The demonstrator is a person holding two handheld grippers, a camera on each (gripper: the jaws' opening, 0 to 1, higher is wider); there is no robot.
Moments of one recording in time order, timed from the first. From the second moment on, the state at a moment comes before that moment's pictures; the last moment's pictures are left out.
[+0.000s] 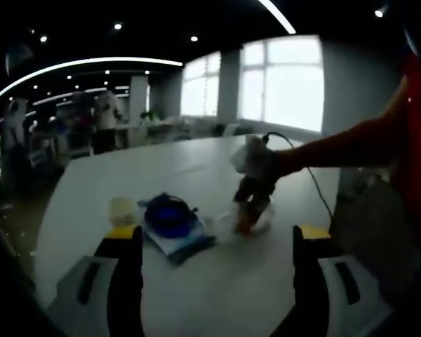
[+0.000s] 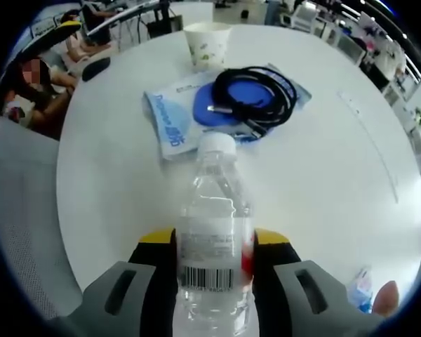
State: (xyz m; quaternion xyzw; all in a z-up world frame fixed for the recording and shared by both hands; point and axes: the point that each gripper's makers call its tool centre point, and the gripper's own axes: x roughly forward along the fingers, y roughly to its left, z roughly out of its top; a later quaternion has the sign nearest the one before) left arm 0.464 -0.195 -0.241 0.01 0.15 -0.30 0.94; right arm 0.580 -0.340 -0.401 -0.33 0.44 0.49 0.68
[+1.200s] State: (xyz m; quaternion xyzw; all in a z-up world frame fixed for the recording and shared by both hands) left arm 0.463 -0.200 -0.240 0.01 0.15 -0.31 0.94; right arm 0.586 -0.329 -0.356 -0.25 0.37 0.52 0.73
